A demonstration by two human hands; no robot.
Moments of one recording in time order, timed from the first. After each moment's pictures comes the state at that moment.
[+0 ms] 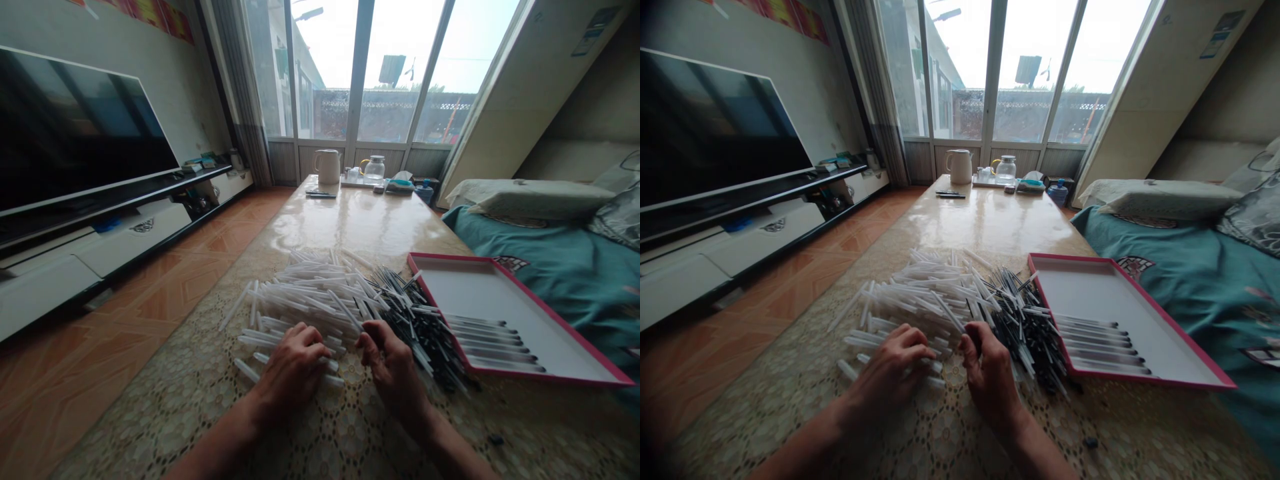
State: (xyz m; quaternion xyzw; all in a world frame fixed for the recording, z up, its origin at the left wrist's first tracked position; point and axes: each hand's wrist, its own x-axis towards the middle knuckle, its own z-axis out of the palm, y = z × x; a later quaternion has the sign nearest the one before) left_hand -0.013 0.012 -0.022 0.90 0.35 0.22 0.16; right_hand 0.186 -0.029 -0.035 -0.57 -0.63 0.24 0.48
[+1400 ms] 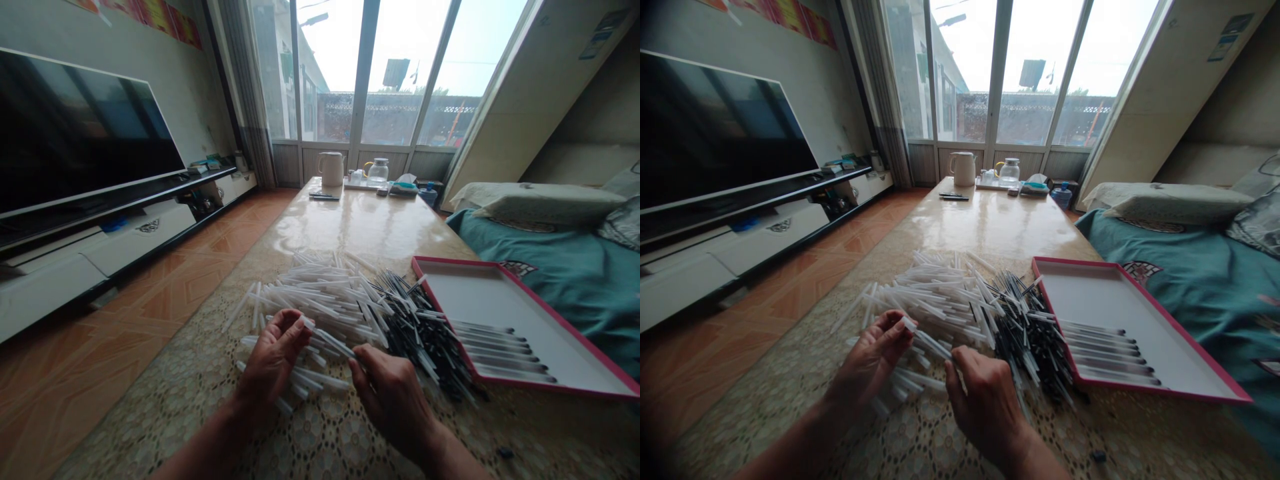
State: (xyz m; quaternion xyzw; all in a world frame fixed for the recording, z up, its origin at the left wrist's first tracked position) left_hand -0.013 0.020 -0.013 0.27 0.36 0.55 0.70; right_hand 0.178 -0.041 -0.024 -0.51 -0.79 0.08 0.33
